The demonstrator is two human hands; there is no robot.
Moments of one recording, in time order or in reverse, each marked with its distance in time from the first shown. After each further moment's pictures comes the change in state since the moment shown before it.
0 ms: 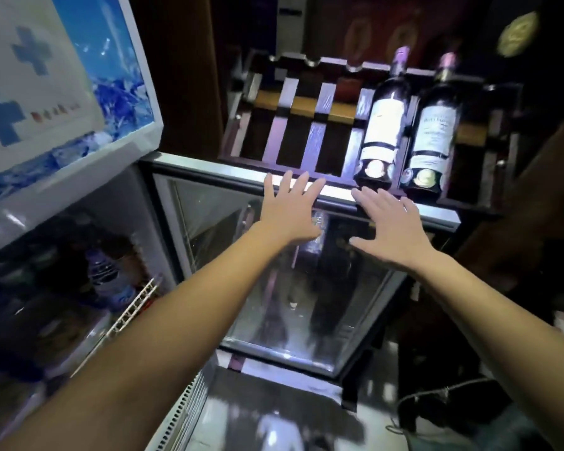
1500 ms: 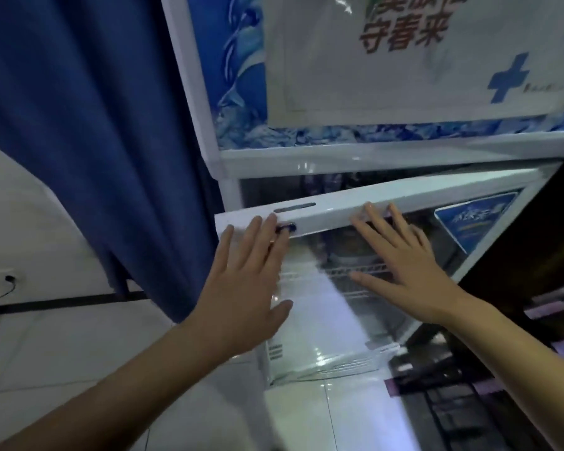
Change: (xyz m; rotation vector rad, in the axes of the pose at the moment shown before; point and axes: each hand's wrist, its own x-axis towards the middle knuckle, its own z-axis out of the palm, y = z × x) left_hand -0.468 -0.044 -0.036 0.245 0.046 -1.085; right_hand -0.050 -0.342 0.041 0.447 -0.283 -1.346
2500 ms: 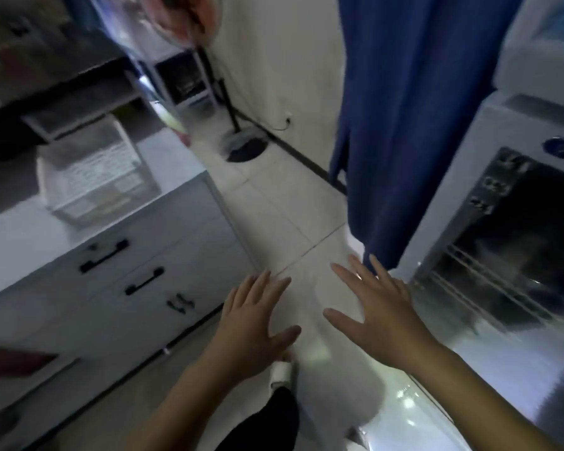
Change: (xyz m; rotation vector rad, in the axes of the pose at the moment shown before) left_hand -0.202 0.124 0.047 -0.418 -0.215 -1.324; right_hand -0.001 -0.106 0.146 0.121 -0.711 -0.656
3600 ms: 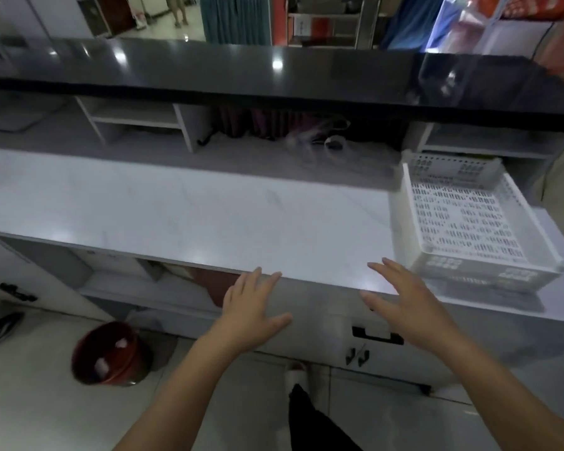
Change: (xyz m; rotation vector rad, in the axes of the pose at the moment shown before) left_hand -0.147 -0.607 -0.149 -0.338 0.279 -0.720; right_hand 0.295 -0.574 0.225 -0.004 -0.321 -0.491
